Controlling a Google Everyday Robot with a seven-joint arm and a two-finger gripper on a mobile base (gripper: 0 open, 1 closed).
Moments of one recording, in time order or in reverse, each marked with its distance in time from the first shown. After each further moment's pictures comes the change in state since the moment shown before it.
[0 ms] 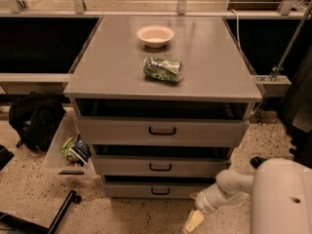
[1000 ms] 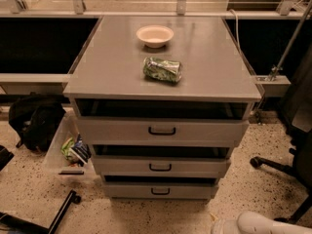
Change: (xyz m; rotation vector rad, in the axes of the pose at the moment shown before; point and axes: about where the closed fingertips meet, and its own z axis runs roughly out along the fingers) arm 0.090 0.043 -0.006 0.298 -0.073 0.012
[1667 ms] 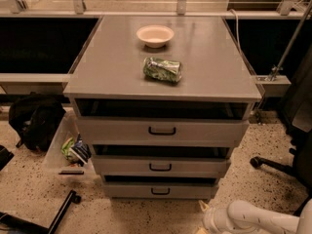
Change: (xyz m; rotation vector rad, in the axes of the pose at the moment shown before) arm -0.041 -0.031 0.023 0.019 -0.045 -0.058
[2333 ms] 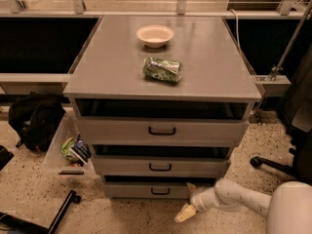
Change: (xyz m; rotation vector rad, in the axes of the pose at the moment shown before) arm -0.059 -0.056 0.046 -0.045 -0.087 -0.020
